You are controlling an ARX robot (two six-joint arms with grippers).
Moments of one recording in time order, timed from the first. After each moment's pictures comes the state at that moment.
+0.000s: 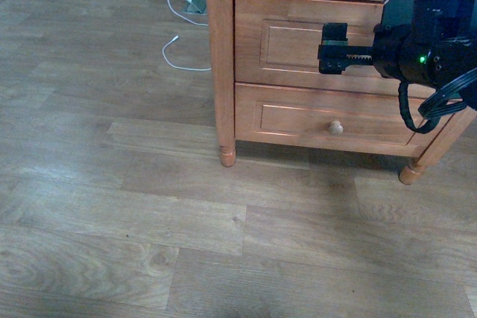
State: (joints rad) left arm 0.00 0.00 0.01 -0.01 0.00 0.00; right arm 0.22 2.24 1.11 0.69 0.14 0.12
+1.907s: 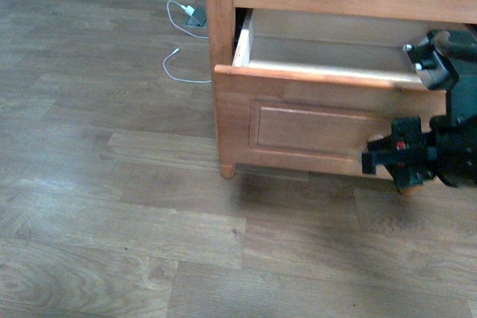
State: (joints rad) left arm 0.00 0.00 0.01 -0.01 0.00 0.00; right arm 0.22 1.76 0.53 0.50 -0.13 0.08
